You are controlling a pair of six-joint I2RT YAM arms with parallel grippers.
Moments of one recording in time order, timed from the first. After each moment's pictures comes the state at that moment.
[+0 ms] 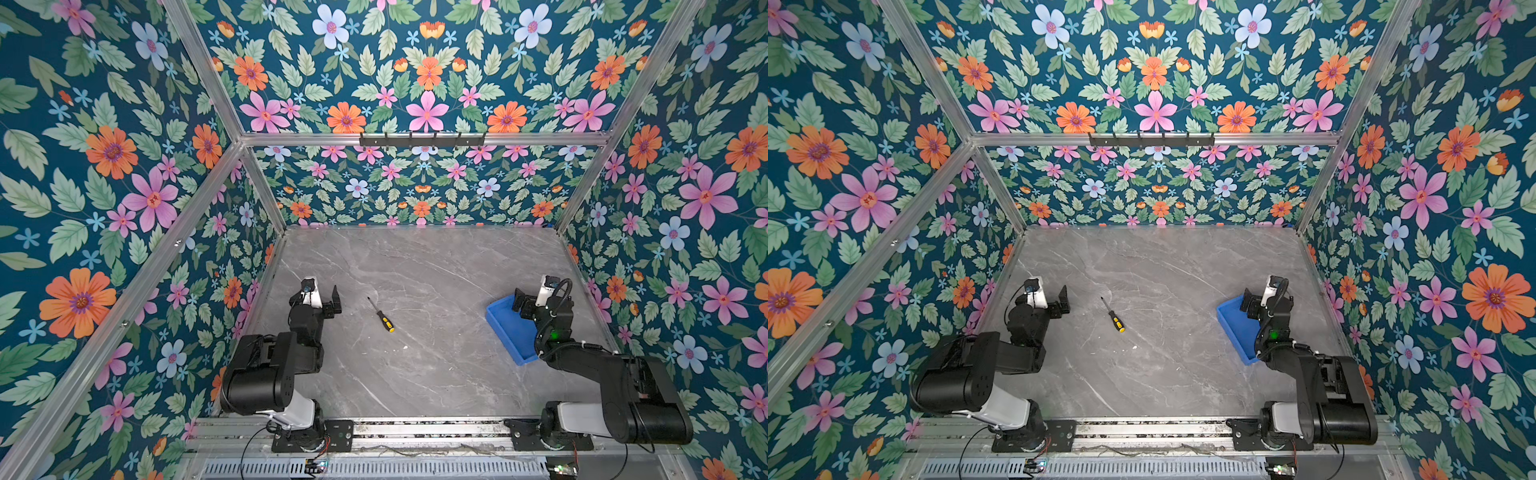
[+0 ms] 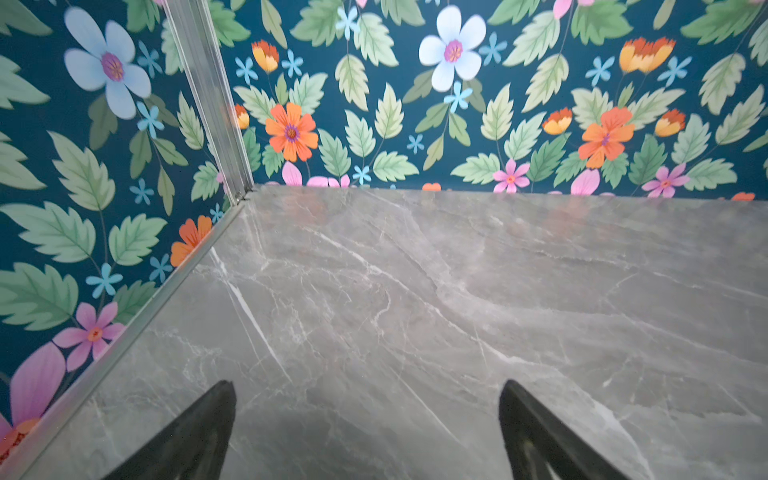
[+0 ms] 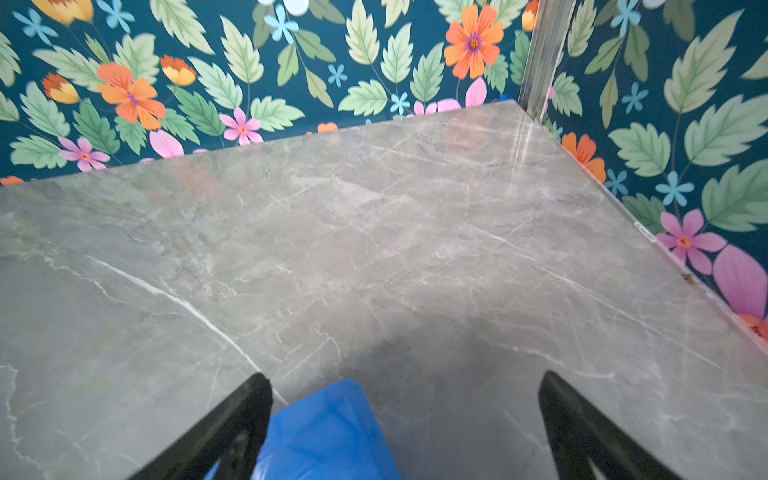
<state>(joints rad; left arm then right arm) 0.02 1.50 0.25 1.12 -0.03 0.00 -0.04 1.30 0.31 0.68 0.06 0.13</state>
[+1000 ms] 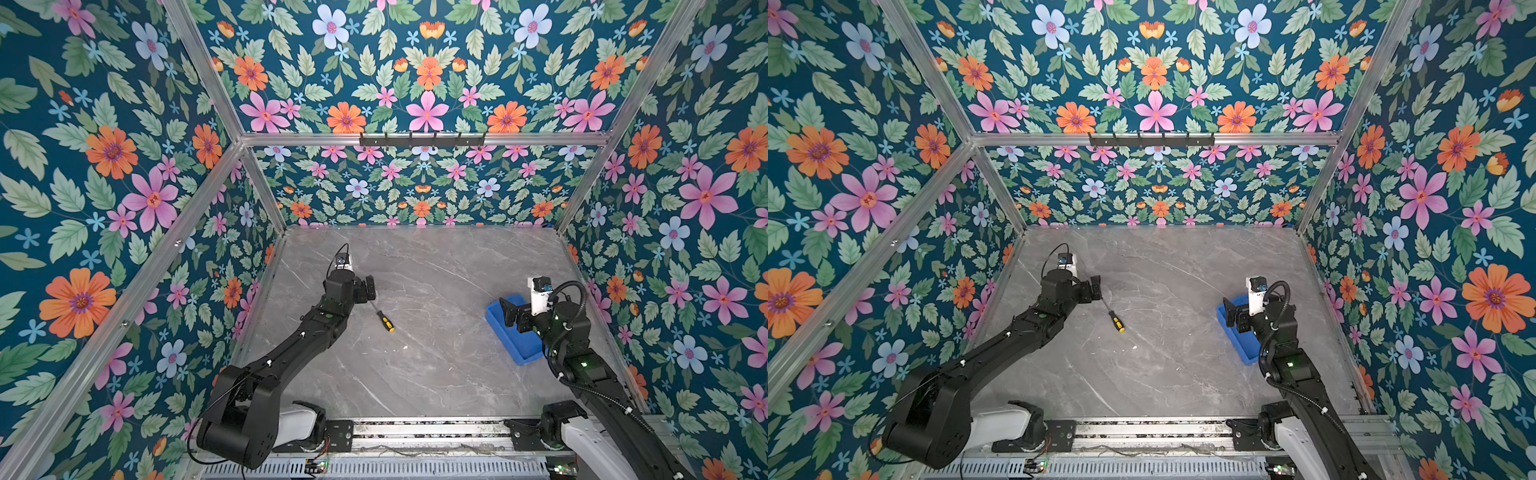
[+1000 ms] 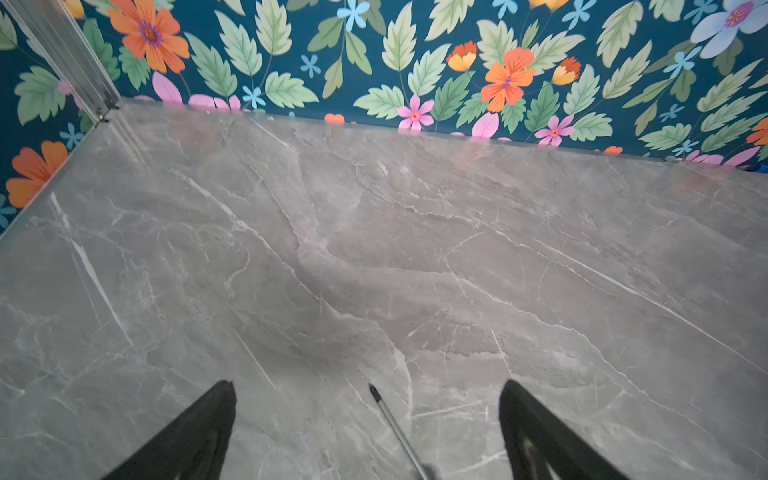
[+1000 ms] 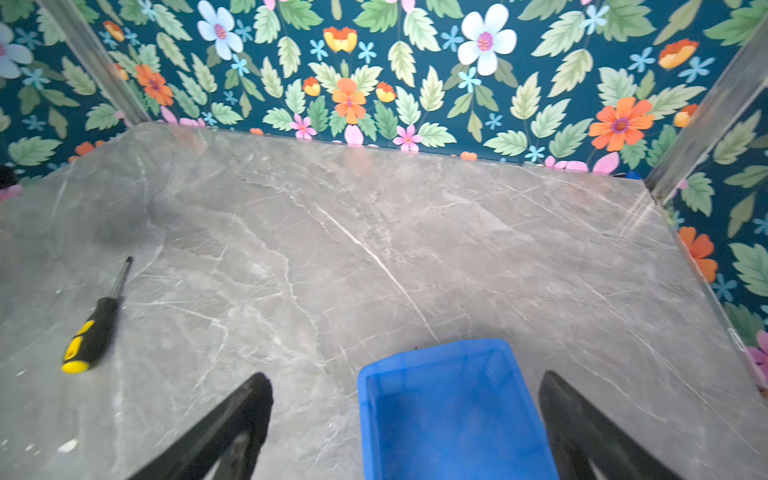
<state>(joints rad) -0.37 1.29 0.71 0.06 -0.23 -0.29 0.21 0.68 0.47 -0.11 -0.08 0.01</state>
